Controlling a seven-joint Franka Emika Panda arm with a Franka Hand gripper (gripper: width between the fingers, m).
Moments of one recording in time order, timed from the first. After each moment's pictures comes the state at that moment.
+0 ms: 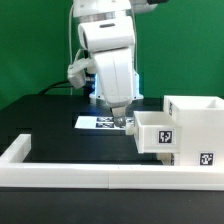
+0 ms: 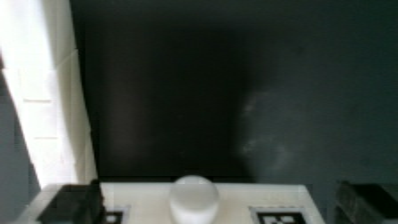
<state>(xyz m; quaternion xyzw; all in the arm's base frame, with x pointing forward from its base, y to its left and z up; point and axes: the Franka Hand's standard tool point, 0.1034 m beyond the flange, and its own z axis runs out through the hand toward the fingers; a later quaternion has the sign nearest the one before) 0.586 -0.043 0.085 -0.68 -0.72 -0.05 0.08</state>
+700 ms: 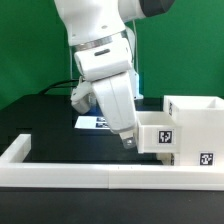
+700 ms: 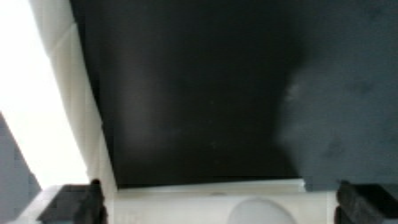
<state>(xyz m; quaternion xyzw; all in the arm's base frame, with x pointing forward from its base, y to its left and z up) 0.603 -0.020 0.057 -0.70 -0.70 -0.09 0.13</state>
